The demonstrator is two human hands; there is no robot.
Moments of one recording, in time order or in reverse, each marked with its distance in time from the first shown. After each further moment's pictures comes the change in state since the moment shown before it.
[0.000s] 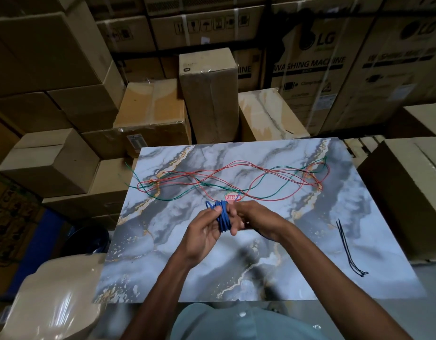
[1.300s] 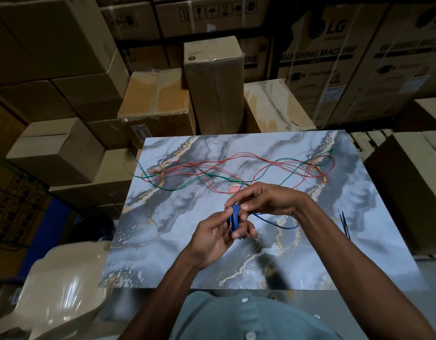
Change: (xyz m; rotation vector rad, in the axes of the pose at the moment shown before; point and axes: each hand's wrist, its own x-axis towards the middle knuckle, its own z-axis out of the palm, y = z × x) left_hand -0.017 -0.012 0.014 -0.157 -0.028 -0.205; right_hand 0.005 -0.022 -0.036 0.069 -0.493 -0.073
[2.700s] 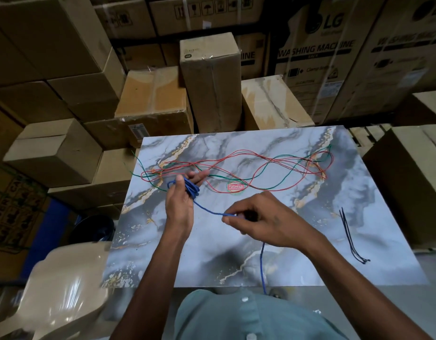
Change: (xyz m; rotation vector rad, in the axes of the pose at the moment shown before) left_hand 0.029 0.039 -0.046 0.121 0.571 0.502; right_hand -0.039 -0.021 0.097 -0.801 0.486 -0.106
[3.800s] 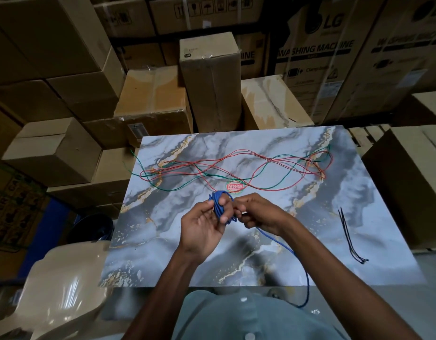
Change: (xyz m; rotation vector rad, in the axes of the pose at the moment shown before) left_hand -0.056 -0.006 0.020 -0.282 -0.404 -0.354; right_hand 0.046 0.077 0.023 0.710 -0.071 0.315
